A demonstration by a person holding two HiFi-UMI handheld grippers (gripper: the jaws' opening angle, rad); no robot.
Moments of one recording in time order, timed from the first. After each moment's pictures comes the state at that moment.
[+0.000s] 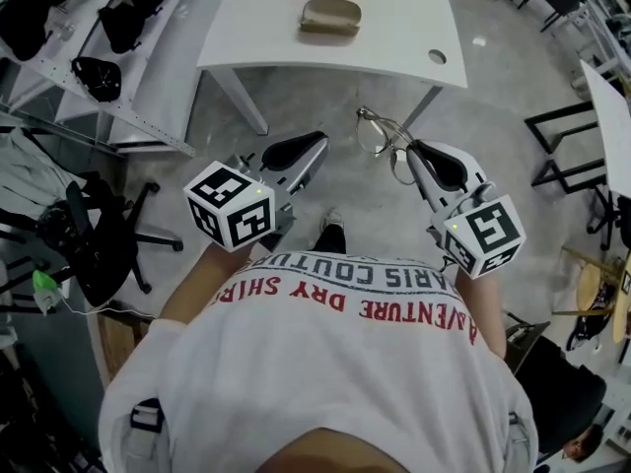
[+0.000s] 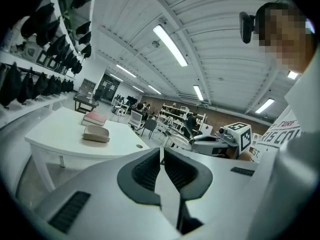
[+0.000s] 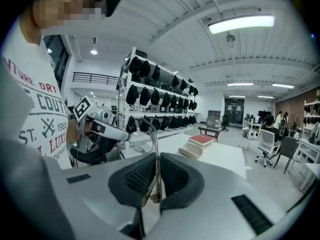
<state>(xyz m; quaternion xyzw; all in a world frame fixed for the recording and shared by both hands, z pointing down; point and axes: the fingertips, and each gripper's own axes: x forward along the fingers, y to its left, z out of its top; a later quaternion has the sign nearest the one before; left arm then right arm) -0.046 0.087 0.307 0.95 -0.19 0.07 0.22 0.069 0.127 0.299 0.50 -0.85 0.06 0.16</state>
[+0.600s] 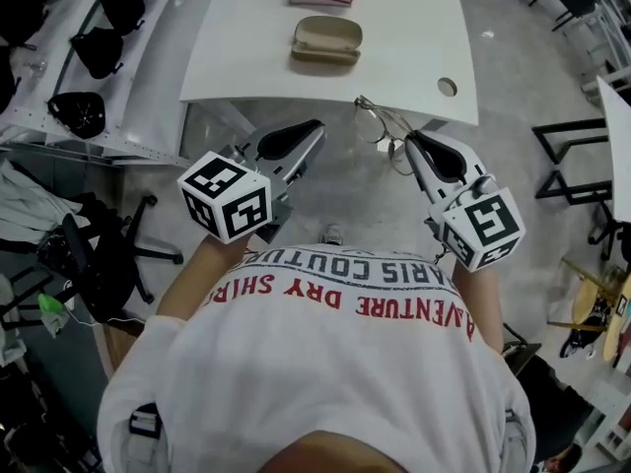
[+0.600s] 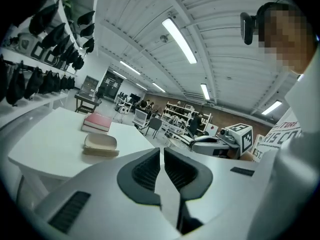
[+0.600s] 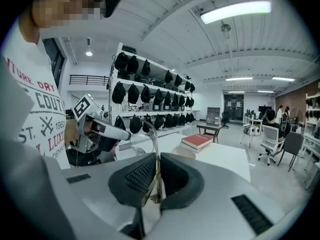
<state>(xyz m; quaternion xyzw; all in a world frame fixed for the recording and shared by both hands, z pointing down) 0.001 -0.062 0.323 0.95 -0.20 0.09 0.23 0.118 -0.022 0.318 0.50 -0.85 0.08 0.16</state>
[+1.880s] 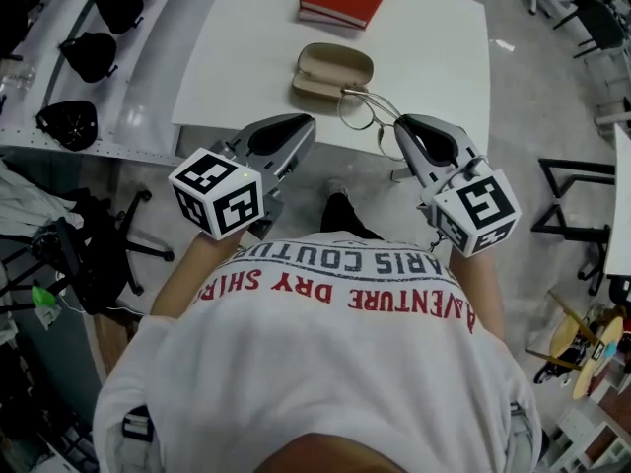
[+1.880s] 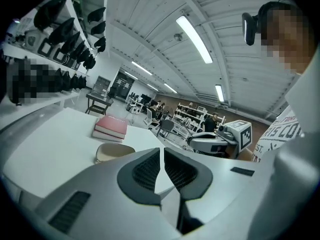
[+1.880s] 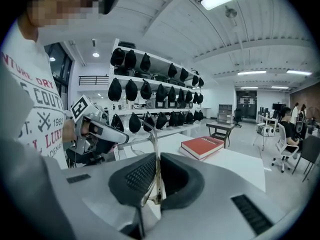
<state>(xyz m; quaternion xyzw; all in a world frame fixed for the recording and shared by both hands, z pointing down) 0.021 -0.190 0.344 0.93 -0.26 0.09 0.26 0.139 -0.175 0.334 0.44 -0.88 0.09 0.17</state>
